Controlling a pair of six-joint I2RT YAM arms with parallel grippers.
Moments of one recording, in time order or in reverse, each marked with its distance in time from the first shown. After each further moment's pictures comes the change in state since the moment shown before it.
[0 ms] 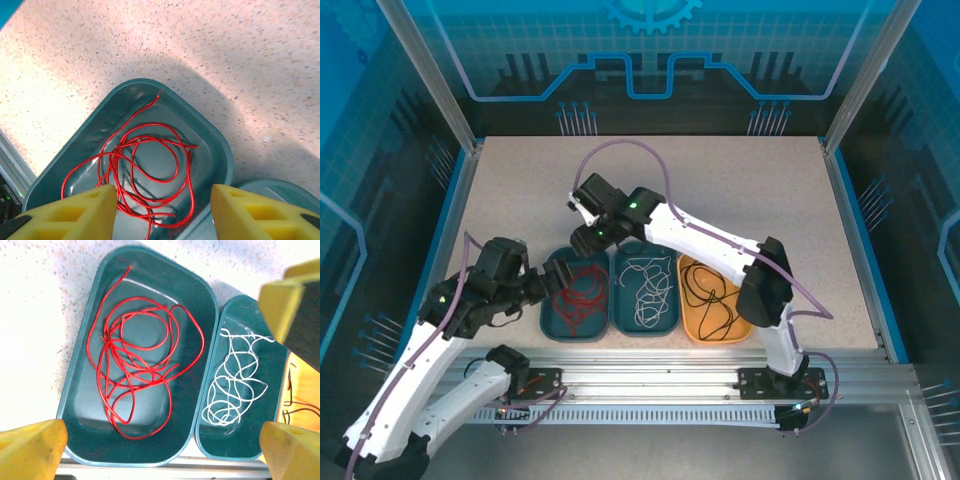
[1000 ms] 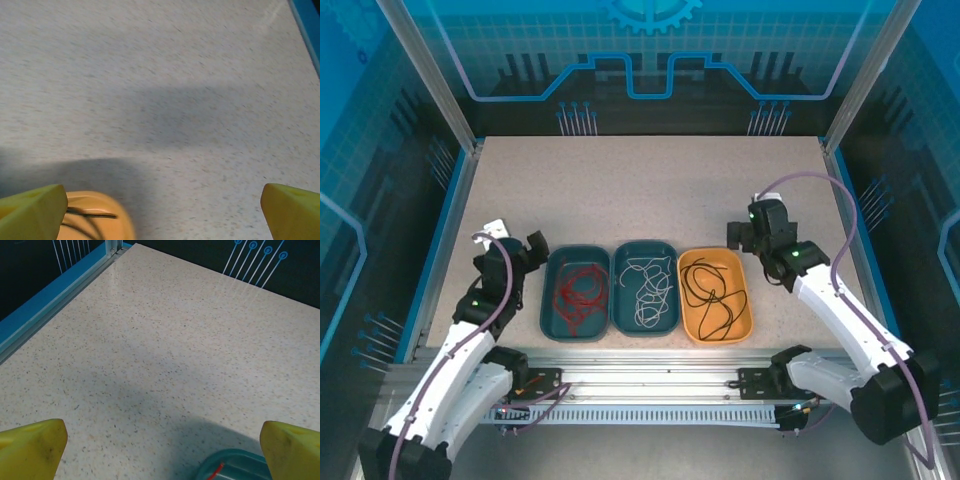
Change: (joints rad) left arm 0.226 -0.018 -0.454 0.850 -0.460 0.427; right arm -0.637 -0.938 -1.128 0.352 0.415 -0.059
